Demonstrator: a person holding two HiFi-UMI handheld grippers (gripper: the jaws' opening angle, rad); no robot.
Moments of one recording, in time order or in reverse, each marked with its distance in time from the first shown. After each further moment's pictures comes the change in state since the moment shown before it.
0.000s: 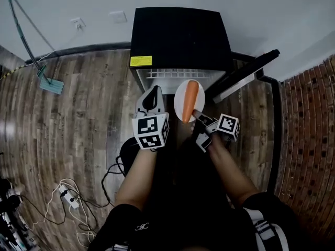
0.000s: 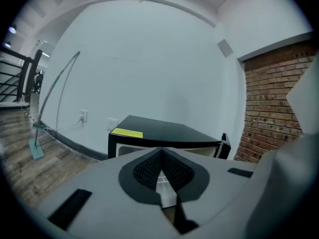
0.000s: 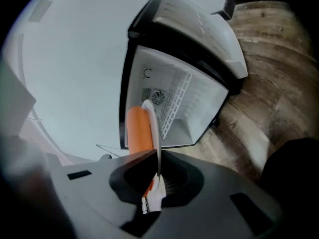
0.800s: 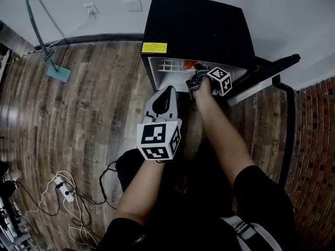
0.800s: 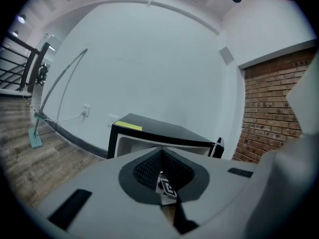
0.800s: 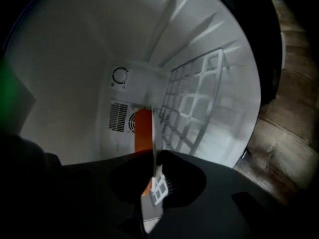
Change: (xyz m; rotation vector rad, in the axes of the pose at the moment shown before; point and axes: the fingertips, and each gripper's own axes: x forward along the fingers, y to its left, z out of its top) left arm -0.020 -0.003 -0.014 -0.077 -0.040 -0.018; right arm 0.197 -0.026 0.137 0.060 -0.317 -0.074
